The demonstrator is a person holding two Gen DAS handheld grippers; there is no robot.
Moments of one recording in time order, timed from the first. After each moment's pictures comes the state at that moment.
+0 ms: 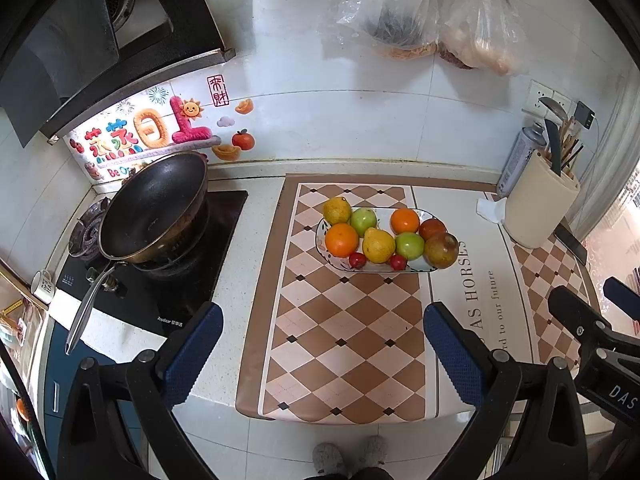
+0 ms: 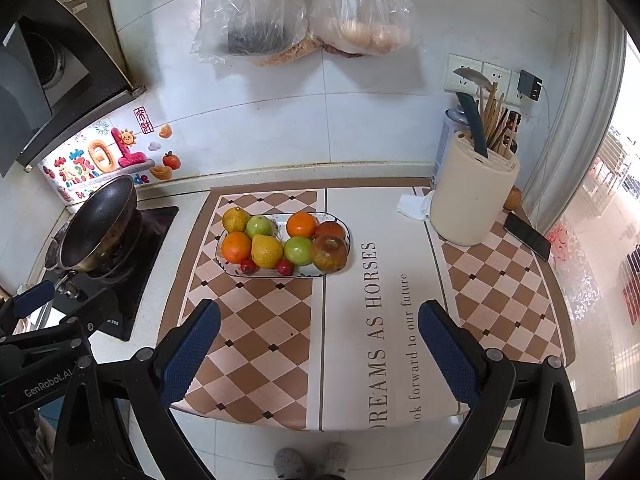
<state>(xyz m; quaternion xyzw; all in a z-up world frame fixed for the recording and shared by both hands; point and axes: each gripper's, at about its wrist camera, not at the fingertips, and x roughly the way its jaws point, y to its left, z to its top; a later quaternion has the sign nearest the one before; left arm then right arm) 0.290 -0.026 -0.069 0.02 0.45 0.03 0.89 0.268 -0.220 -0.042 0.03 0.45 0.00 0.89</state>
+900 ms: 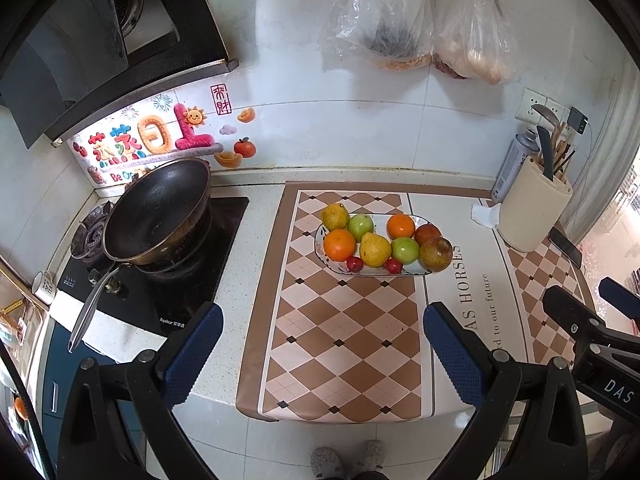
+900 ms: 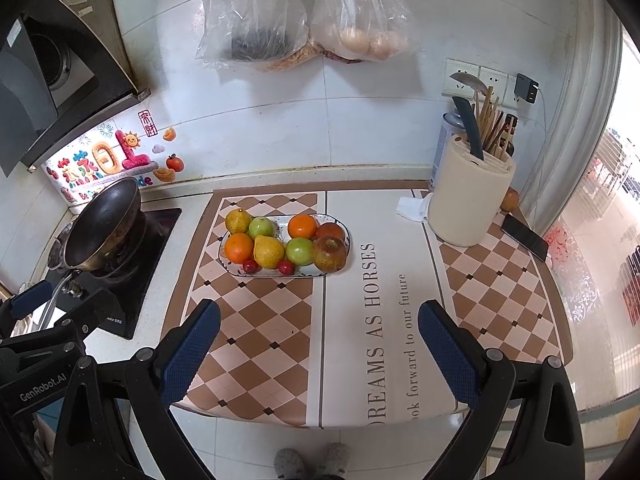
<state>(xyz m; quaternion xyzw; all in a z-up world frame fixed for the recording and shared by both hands) 0.276 -0.027 -0.059 0.02 0.44 0.03 0.90 0.252 -0.219 -0.034 0.03 0.45 0.00 0.89</state>
